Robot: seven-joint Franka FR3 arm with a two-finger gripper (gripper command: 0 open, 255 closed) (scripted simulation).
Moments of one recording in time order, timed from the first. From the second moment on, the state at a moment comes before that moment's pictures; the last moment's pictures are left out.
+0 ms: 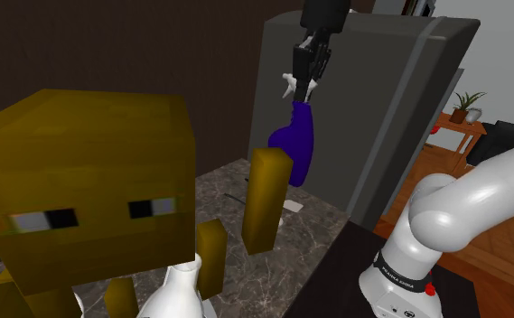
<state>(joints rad) -0.05 -0.58 0.34 -1.90 0.18 1.39 0.23</state>
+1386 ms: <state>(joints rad) -0.02 -0.68 0.37 -2.26 0.22 1.65 0.21</state>
